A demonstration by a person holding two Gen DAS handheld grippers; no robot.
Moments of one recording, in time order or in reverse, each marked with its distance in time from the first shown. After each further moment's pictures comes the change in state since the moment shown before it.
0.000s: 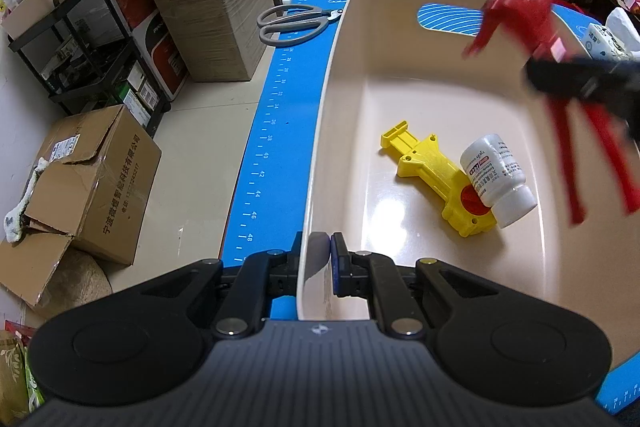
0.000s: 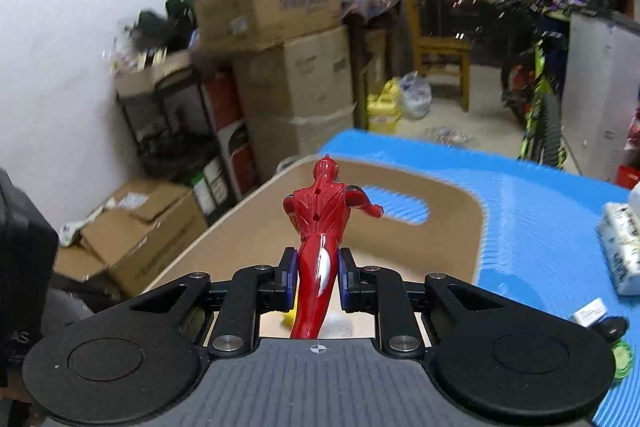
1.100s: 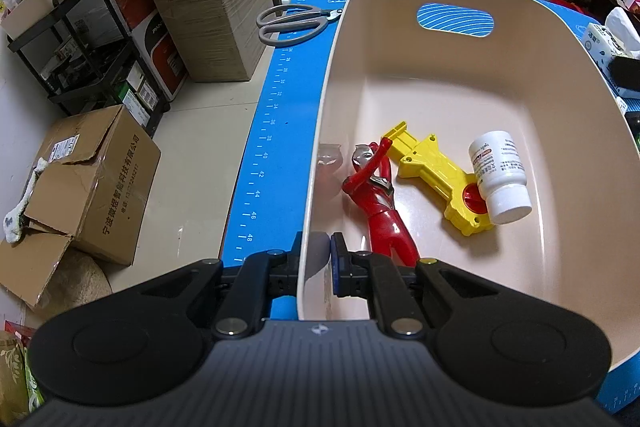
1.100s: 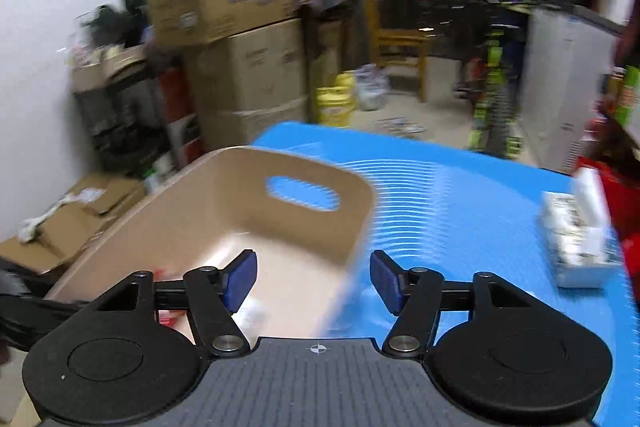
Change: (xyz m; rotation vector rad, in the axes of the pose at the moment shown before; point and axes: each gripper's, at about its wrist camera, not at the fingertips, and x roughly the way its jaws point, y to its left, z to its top) left arm 0.001 -0.002 0.000 0.000 0.000 0.000; right arm -0.041 -0.089 -0.011 0.054 -0.030 -0.193
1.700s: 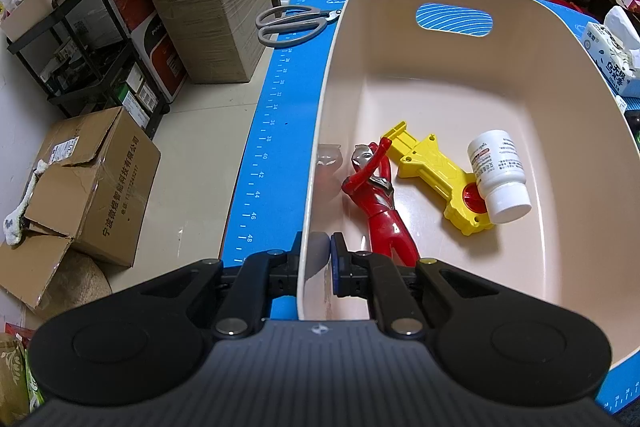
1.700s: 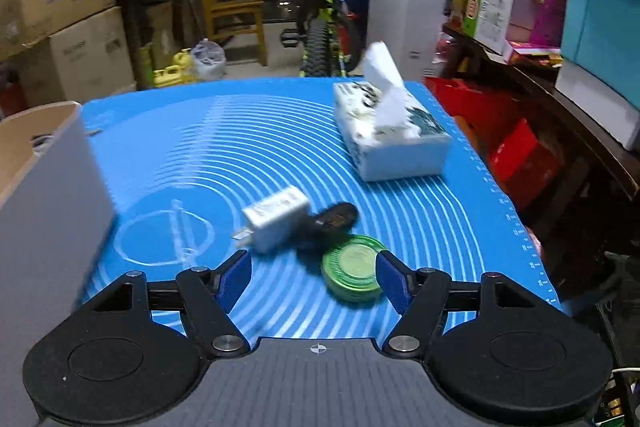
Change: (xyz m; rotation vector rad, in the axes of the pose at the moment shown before) left arm 0.000 0.000 0.001 0.002 -0.001 0.000; right arm 0.037 -0.129 -0.088 0.213 0.068 -0.334
